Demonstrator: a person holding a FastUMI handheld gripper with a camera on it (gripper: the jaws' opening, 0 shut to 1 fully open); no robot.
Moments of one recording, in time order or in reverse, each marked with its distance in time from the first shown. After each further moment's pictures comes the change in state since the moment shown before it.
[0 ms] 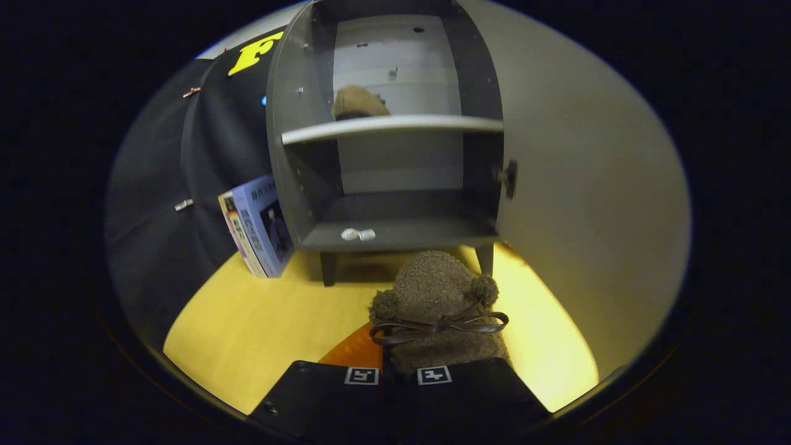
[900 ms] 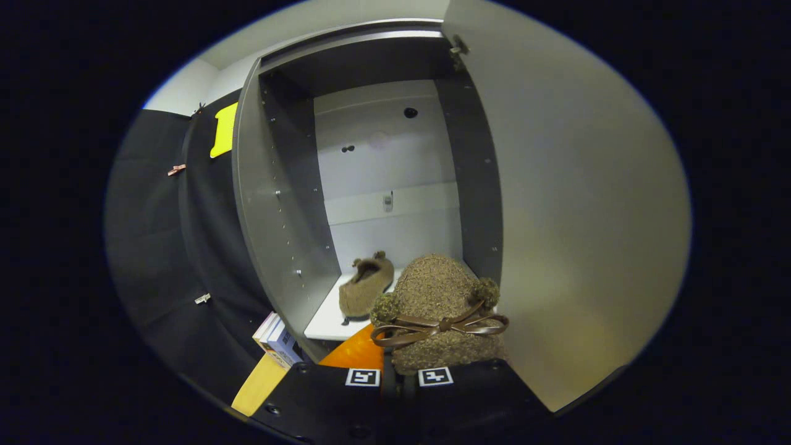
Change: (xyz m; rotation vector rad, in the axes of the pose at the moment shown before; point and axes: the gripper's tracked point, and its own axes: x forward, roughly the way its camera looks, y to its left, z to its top) arm -0.011 0.009 0.312 0.062 -0.245 0.028
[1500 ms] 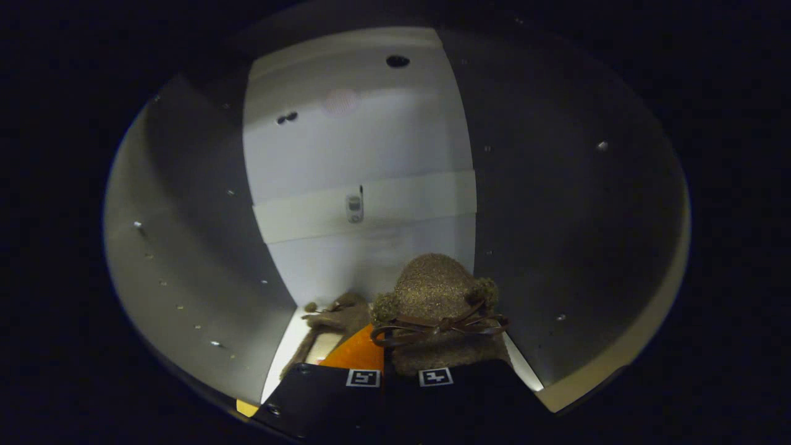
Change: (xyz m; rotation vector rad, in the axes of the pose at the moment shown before) arm 0.215 -0.036 0.000 0.016 0.149 -0.147
